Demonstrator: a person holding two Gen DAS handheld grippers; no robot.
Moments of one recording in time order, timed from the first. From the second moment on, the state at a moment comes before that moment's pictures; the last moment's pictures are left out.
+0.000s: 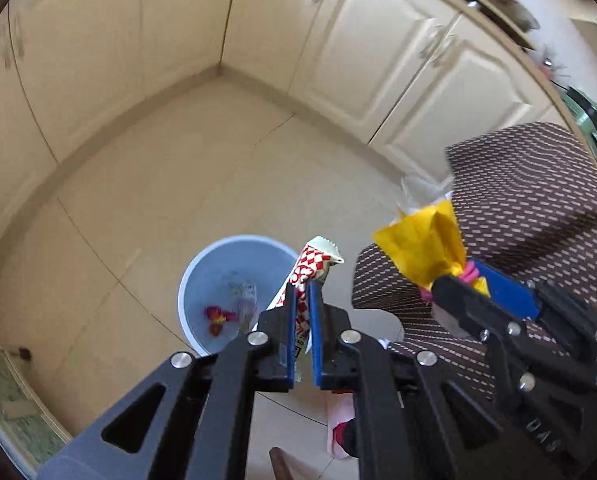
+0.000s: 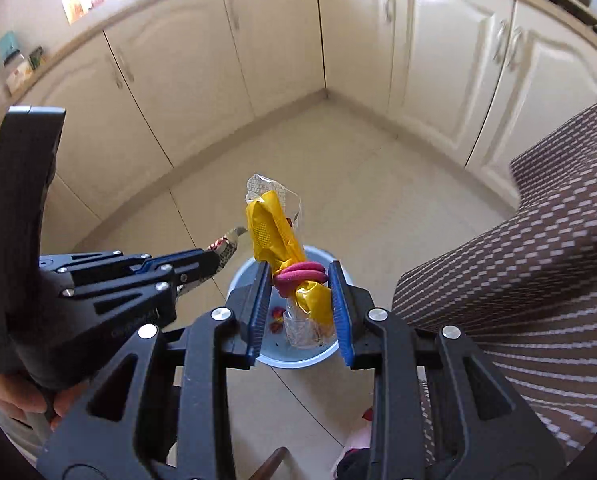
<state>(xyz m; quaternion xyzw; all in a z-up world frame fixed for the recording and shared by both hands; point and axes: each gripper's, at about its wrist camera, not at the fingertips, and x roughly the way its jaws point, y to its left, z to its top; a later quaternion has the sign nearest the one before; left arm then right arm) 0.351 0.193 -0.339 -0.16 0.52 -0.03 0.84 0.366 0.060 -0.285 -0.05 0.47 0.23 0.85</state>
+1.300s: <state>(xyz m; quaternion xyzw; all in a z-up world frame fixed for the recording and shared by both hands) 0.366 0.244 -0.403 -0.21 0.55 0.05 0.81 0.413 0.092 -0.365 -0.03 0.51 0.20 0.84</state>
